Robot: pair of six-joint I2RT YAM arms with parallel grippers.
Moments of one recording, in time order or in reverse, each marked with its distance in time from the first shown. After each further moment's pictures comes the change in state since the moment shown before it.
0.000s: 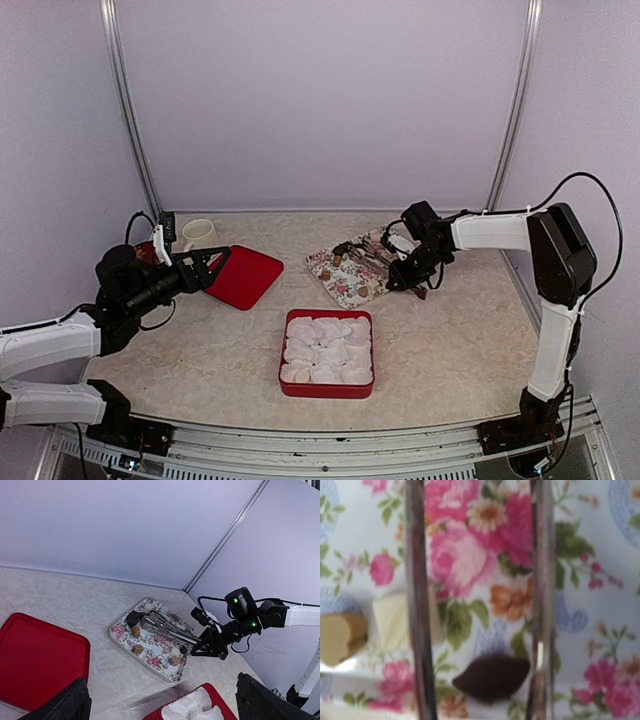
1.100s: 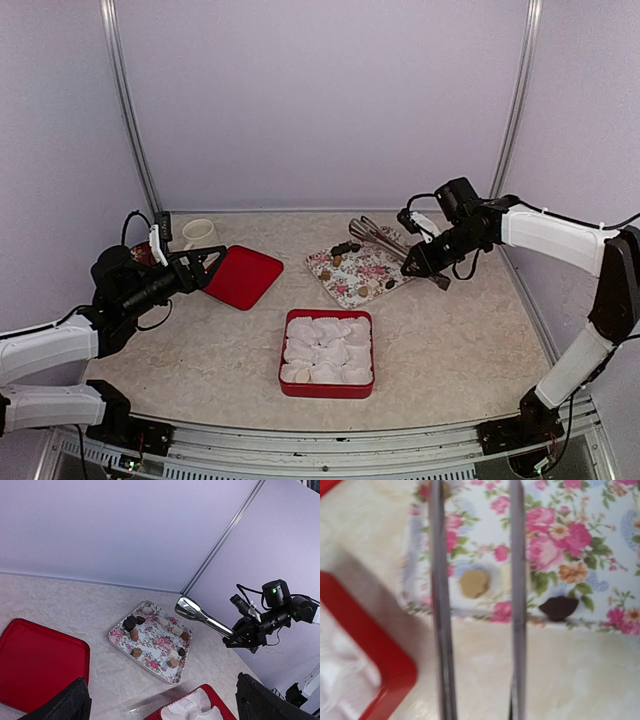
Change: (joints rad) left arm 0.019 -0.030 -0.011 0.005 0.024 0.009; right arm -0.007 -0.356 -0.114 -0.102 -0.175 -0.027
